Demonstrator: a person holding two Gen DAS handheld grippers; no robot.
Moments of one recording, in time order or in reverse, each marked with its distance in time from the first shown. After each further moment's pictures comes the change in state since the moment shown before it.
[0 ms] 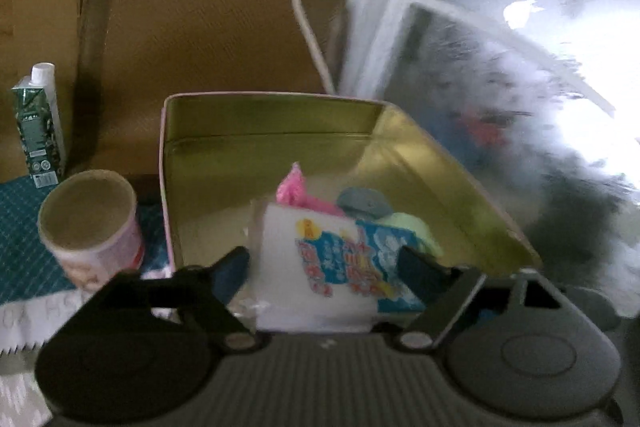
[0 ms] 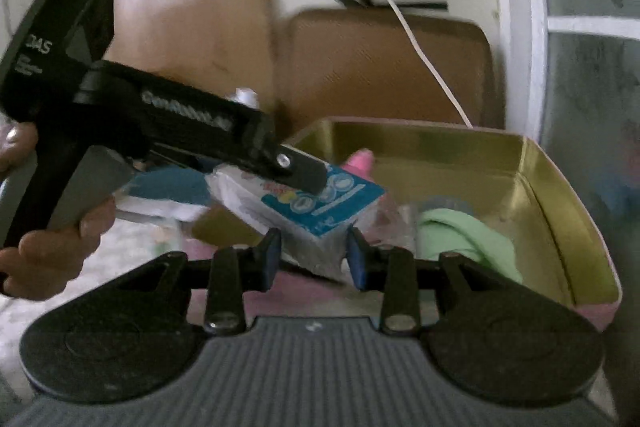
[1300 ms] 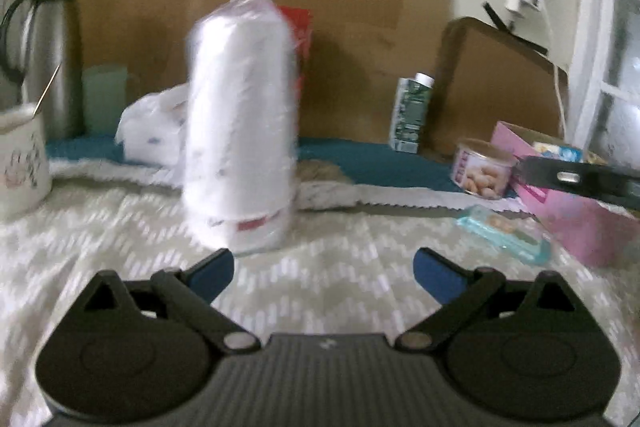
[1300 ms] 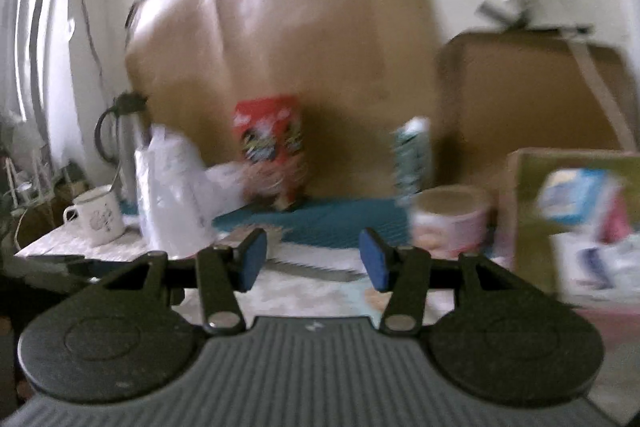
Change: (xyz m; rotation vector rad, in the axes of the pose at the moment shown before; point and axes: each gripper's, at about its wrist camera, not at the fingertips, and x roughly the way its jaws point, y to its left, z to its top) left arm -0.218 0.180 -0.196 -0.222 -0.303 0.478; right arm 0.041 0.161 0.007 0.014 -0.103 0.287
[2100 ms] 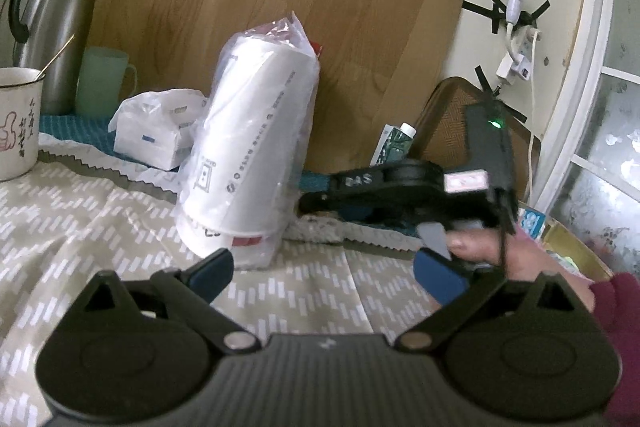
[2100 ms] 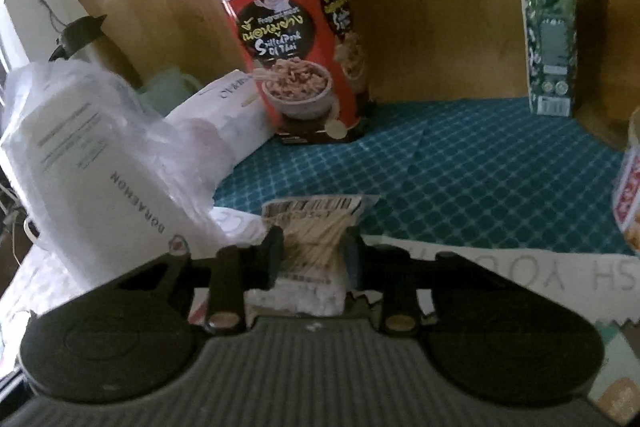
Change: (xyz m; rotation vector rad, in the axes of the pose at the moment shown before) left arm -0.012 0.027 -0.003 -0.144 -0.107 -0.143; right arm 0.189 0.023 0.009 0.151 0.356 0.079
